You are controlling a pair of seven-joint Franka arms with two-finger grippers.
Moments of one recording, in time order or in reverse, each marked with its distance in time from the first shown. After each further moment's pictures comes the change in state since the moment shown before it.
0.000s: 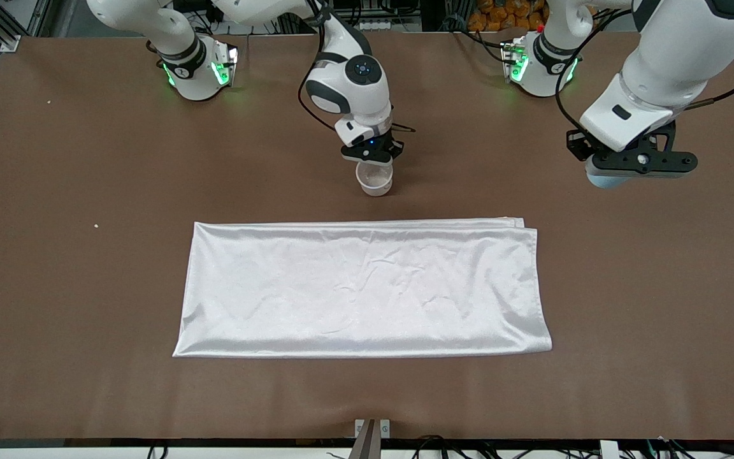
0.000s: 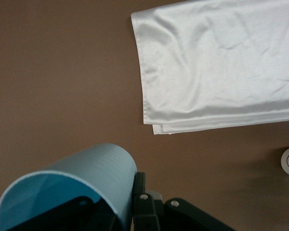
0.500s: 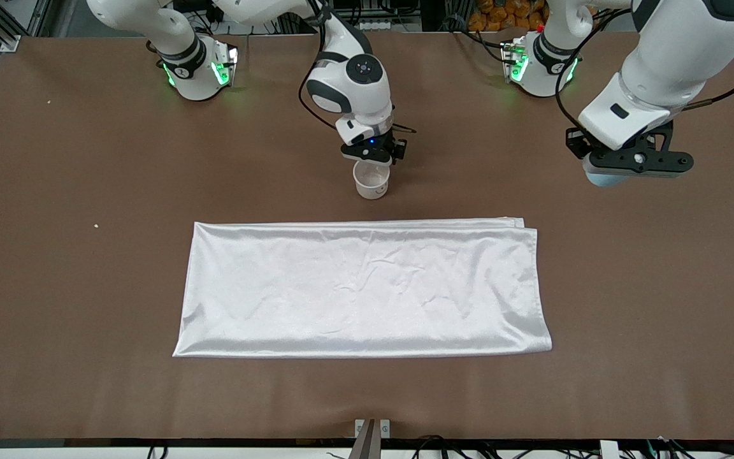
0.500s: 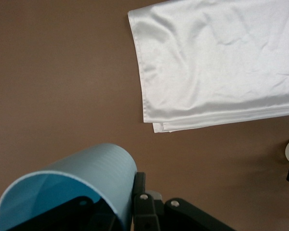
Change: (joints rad) left arm 0.000 -0.005 0.001 -0.008 -0.002 0.000 0.031; right arm 0.001 -0.011 -0.002 0.014 -0.002 -0.023 0.029
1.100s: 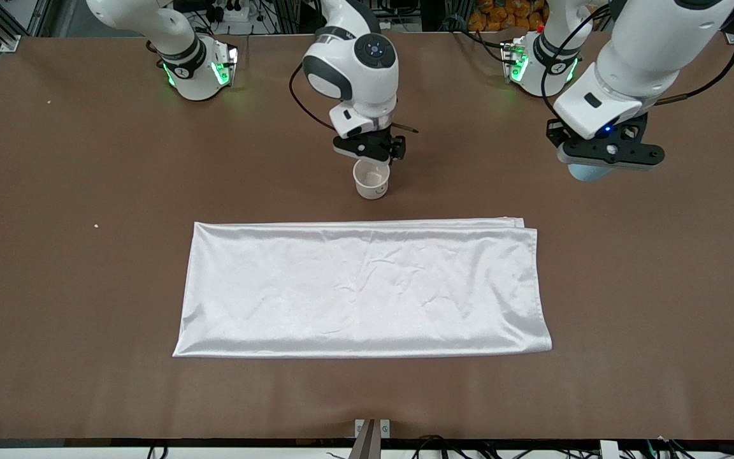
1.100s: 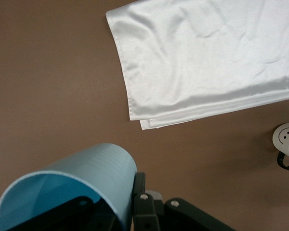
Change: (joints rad) left arm -0.010 -0.004 -0.062 -0.001 -0.011 -0.007 0.004; right arm -0.070 -0.090 -0.009 0.187 -0.004 -0.397 -0.072
